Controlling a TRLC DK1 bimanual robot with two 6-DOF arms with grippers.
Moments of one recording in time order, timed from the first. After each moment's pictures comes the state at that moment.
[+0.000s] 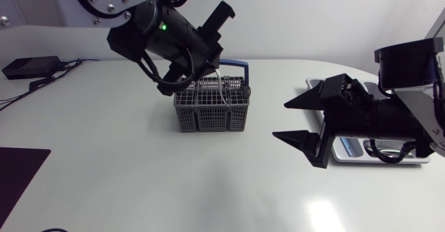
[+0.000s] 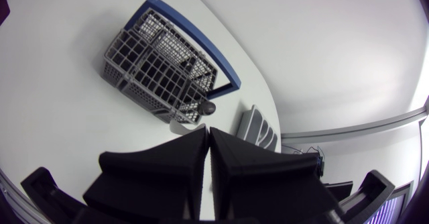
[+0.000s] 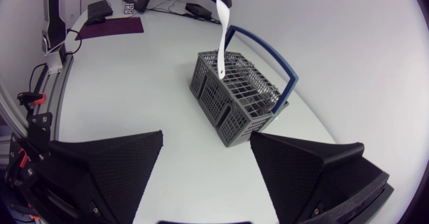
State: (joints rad) left arm -0.72 1.63 1.55 -0.66 -0.14 -1.29; right arm 0.28 1.10 0.72 -0.28 -0.51 -0.68
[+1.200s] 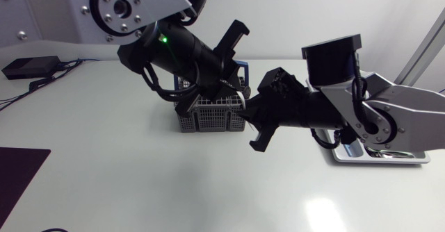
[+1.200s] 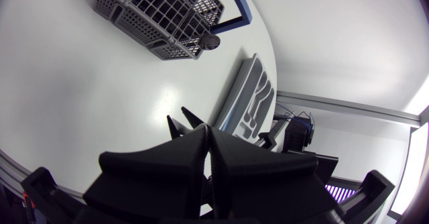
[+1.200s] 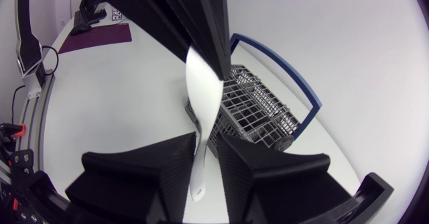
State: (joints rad) left arm -0.73 1.65 1.50 -0.66 0.16 -1.39; right arm 0.54 1.37 0.81 0.00 -0.27 -0.47
